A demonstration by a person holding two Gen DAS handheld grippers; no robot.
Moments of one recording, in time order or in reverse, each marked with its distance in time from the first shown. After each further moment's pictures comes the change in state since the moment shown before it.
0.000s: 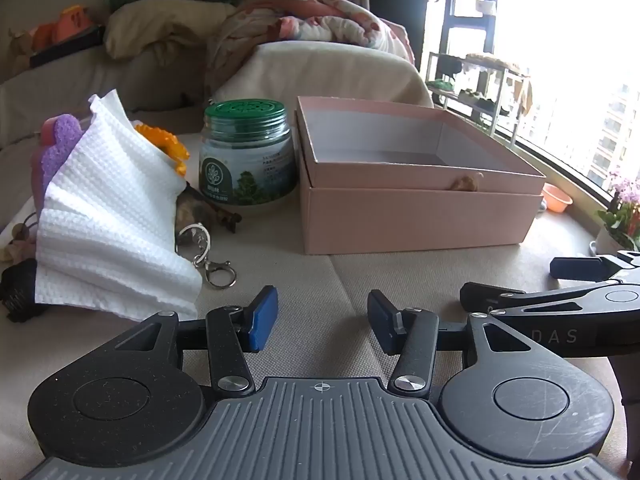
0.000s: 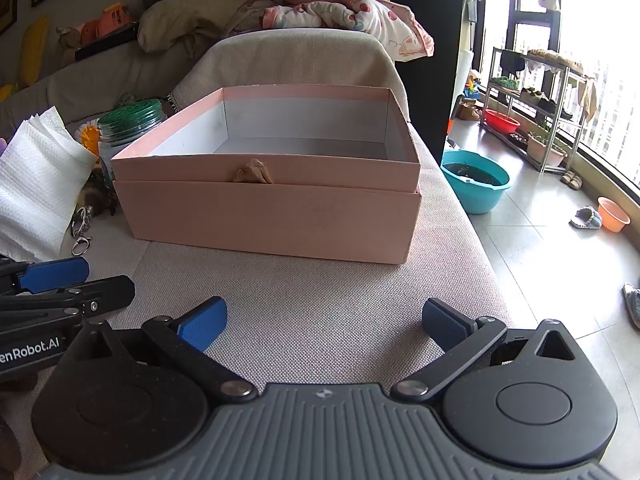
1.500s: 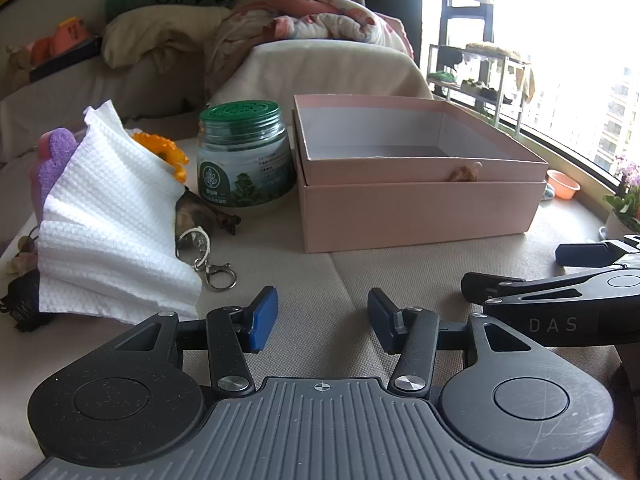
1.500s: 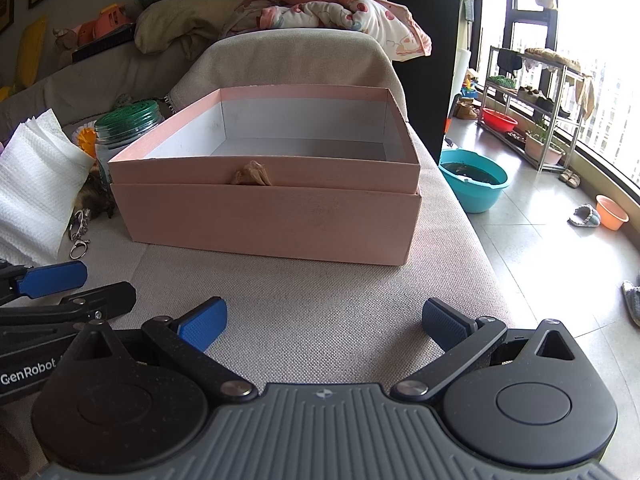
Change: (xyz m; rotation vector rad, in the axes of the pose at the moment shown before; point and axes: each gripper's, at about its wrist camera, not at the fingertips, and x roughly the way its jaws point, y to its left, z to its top) left arm 0.002 -0.008 -0.001 0.038 0.000 0.028; right arm 0.000 0.003 0.001 0.008 0.000 -0.006
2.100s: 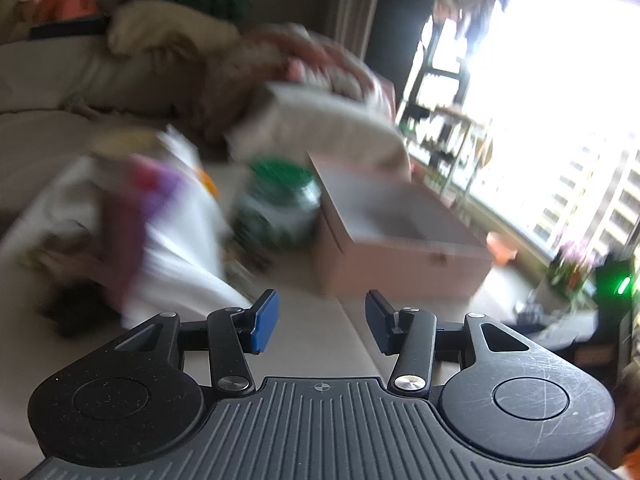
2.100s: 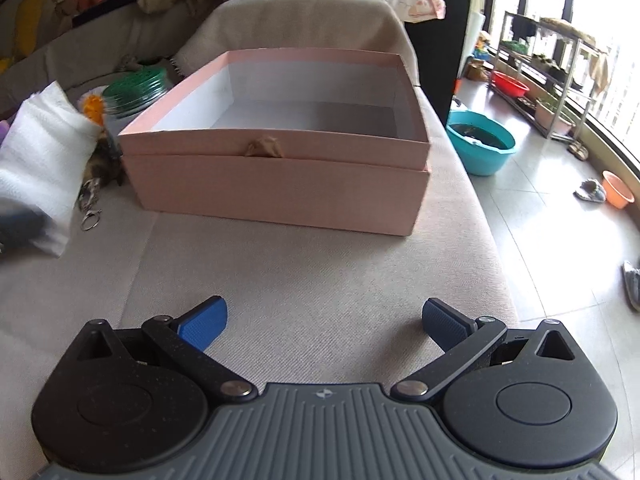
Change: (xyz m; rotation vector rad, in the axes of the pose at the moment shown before) left arm -0.080 0.099 0.005 -0.170 -0.246 -0.231; right arm -0.003 0.002 0.012 -0.025 0.154 0.023
